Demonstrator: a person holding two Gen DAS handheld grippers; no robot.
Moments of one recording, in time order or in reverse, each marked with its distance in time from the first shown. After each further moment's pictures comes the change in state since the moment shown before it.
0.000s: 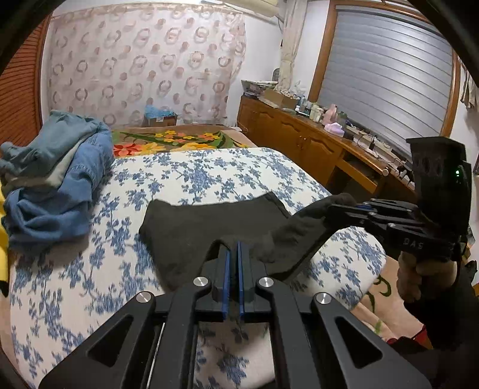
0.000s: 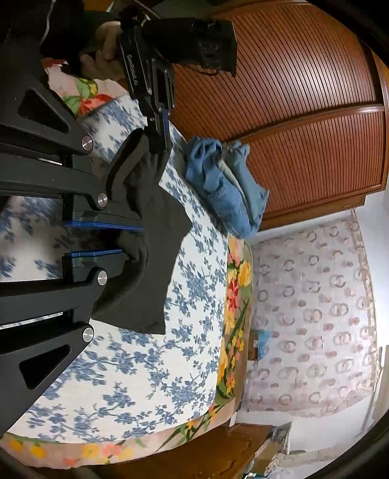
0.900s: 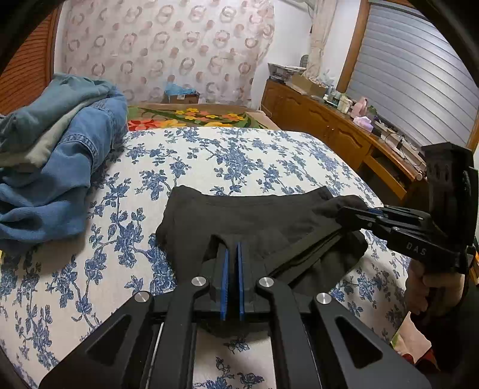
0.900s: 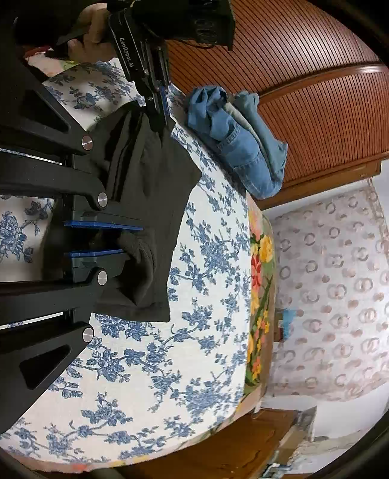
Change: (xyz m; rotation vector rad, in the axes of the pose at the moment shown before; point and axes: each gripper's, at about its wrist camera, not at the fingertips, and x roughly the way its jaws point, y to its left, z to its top) left arm 0.067 0.043 0.005 -0.078 0.091 0.078; right arm 0.093 -0.038 0.006 0.081 0.095 -0.062
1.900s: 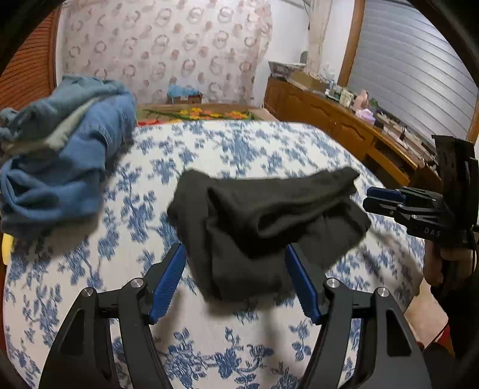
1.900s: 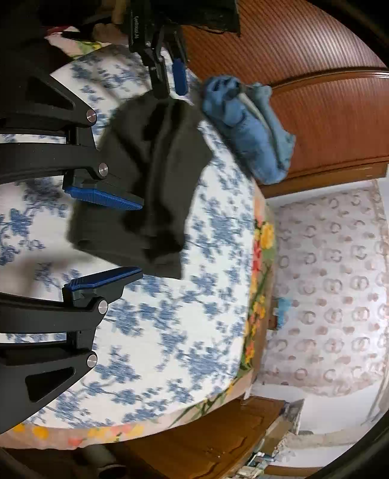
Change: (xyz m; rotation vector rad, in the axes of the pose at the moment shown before) left arm -0.010 -0.002 -0.027 0.038 0.011 0.040; right arm -0.035 -0.010 -0.028 -0.087 0.029 -0.082
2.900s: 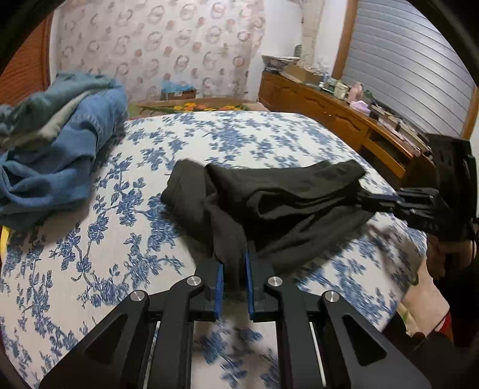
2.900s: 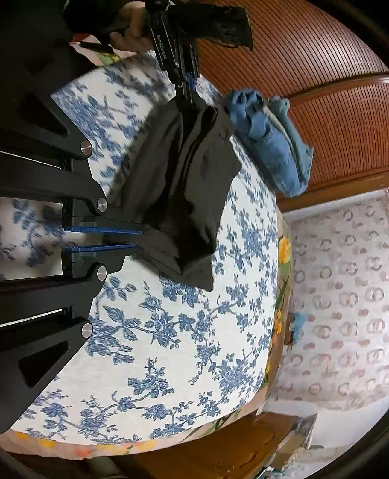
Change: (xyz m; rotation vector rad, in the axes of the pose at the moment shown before) left arm -0.008 -0.016 -0.014 0.032 0.011 -0.022; right arm -0.012 -0.014 -0.016 0.000 0.041 0.080
